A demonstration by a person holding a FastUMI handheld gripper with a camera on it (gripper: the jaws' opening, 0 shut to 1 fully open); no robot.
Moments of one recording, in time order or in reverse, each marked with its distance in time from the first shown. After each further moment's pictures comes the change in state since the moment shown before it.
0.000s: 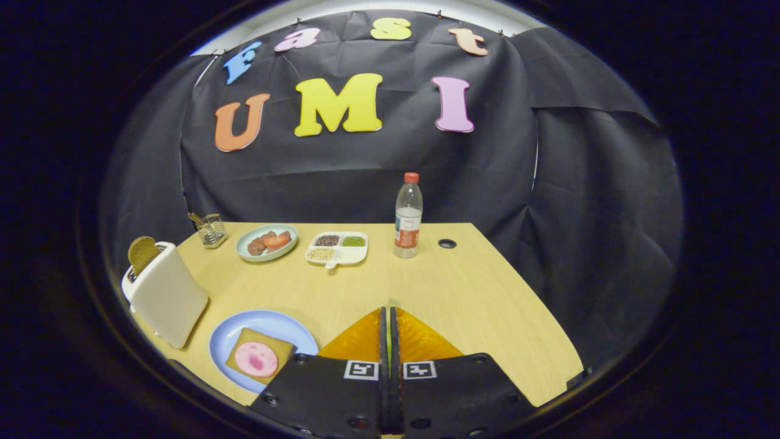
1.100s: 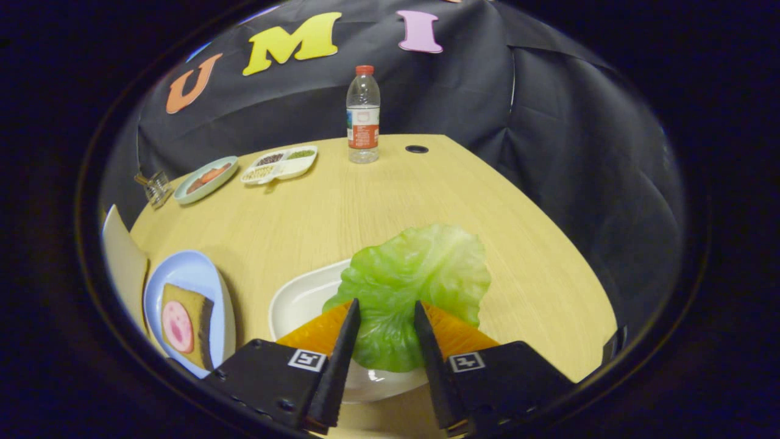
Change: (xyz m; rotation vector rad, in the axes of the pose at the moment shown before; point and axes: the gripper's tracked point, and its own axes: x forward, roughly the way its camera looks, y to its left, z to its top) arm 0.080 -0.051 -0.138 0.160 0.341 -0.140
